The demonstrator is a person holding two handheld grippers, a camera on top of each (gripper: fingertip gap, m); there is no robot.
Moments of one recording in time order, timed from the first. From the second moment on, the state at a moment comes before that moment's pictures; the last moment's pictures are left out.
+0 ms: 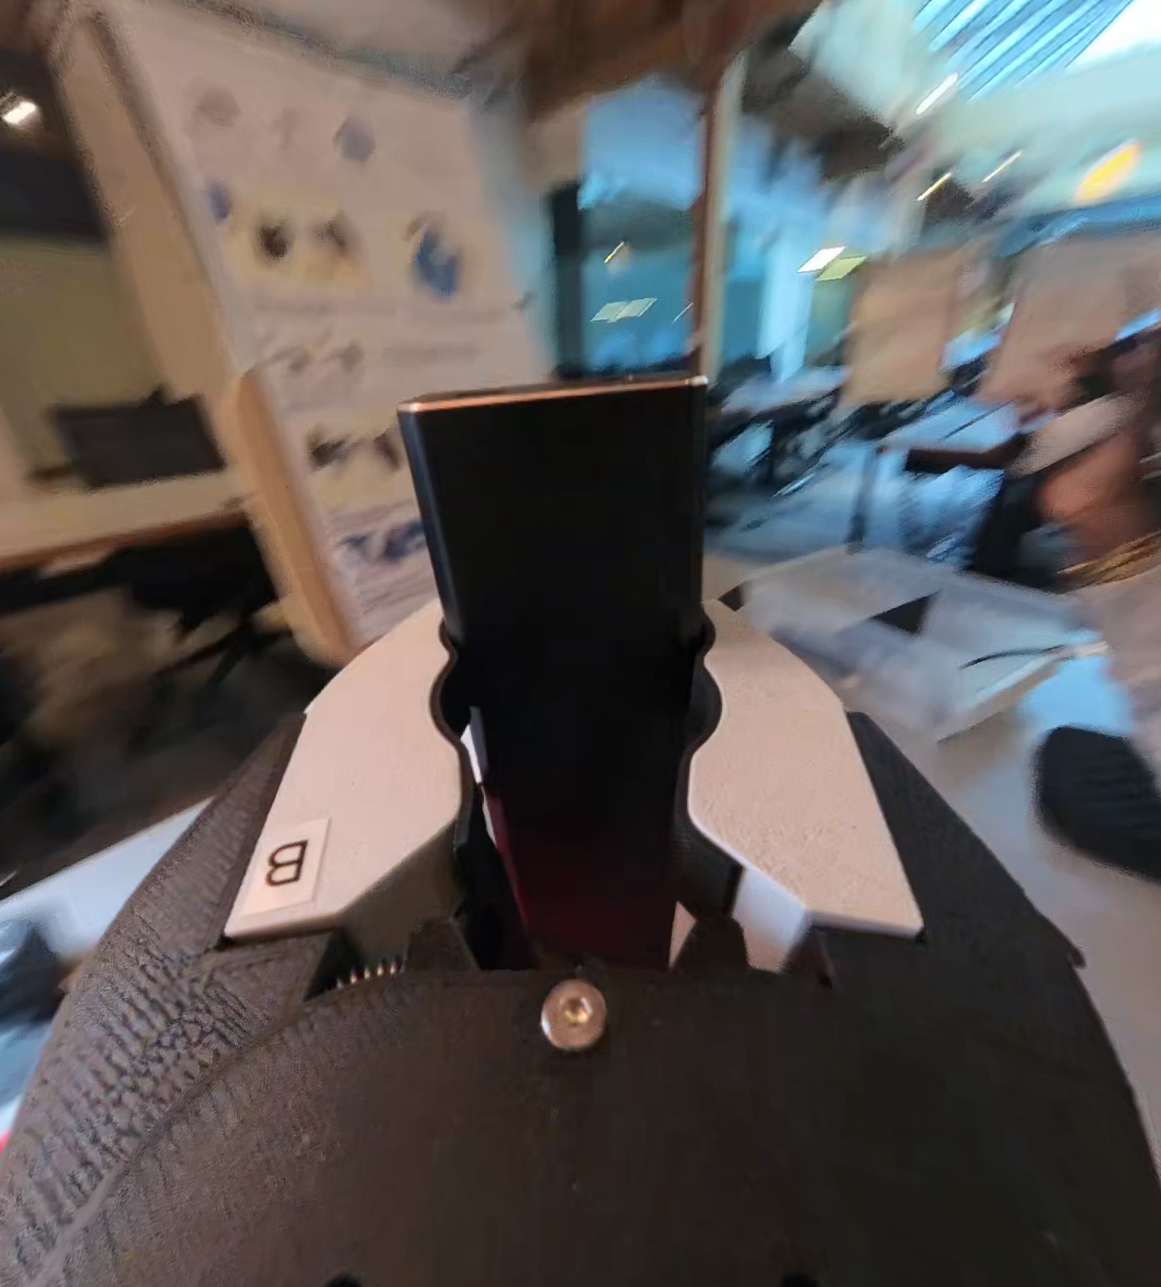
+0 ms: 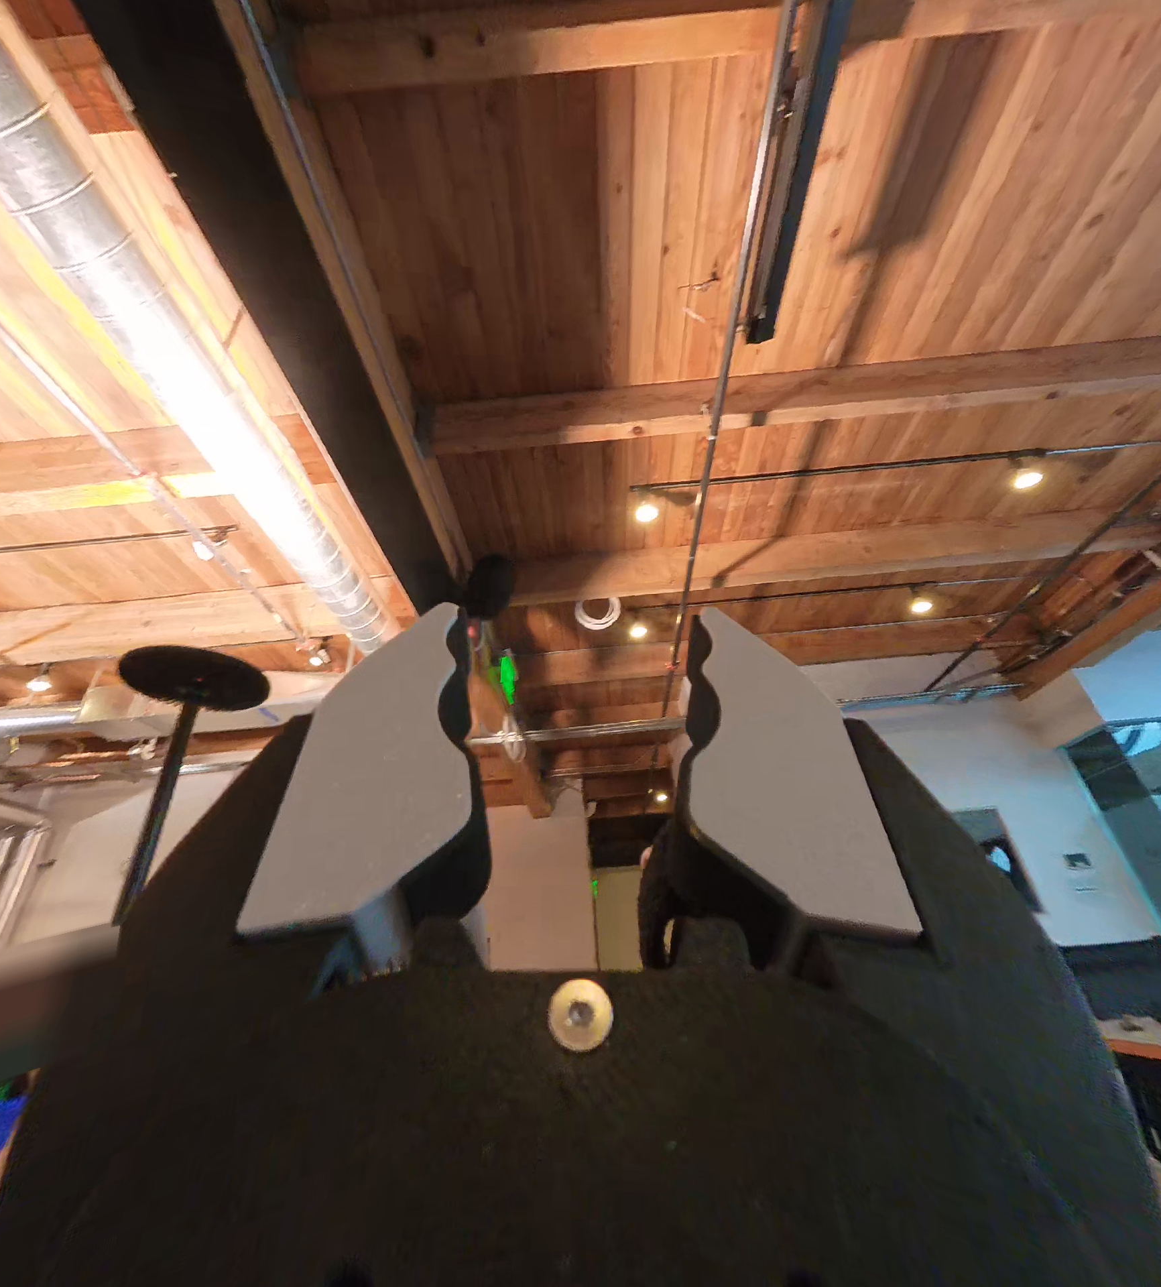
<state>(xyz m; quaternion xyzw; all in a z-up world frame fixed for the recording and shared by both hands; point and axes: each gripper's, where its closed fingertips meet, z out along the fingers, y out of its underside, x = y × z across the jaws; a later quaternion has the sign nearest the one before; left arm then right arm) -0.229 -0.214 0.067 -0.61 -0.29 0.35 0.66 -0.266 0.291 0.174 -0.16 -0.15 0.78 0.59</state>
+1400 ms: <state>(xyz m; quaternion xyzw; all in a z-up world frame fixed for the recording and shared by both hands) -0.180 -0.017 -0.022 -0.60 -0.16 0.03 0.78 -0.167 -0.031 -0.023 0.37 -0.72 0.51 0.29</state>
